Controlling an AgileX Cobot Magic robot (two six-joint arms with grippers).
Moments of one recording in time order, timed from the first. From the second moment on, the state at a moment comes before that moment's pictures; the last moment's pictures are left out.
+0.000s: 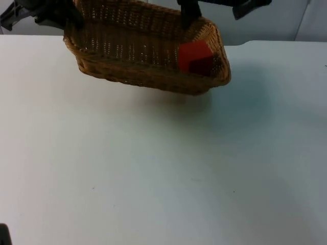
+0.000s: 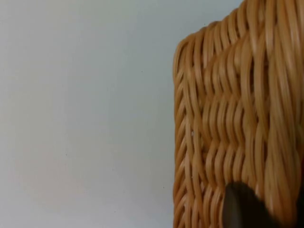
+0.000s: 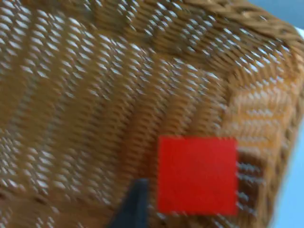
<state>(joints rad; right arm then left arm) 0.47 2.13 -1.87 -0.18 0.80 0.16 -0.06 2.12 -1.68 -0.73 0.80 0.21</state>
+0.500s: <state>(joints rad) 0.42 1.94 -1.87 -0.32 1.01 0.31 -0.06 2.12 -1.68 -0.73 0.80 0.21</state>
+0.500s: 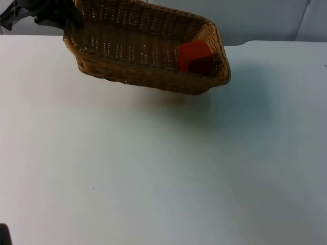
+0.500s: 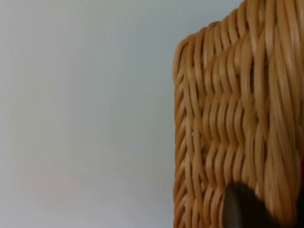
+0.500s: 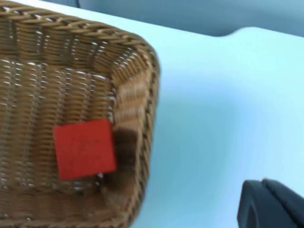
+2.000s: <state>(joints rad) 0.09 1.71 -1.87 -0.25 1.05 0.17 -0.06 2.12 -1.68 -0.71 0.76 0.22</state>
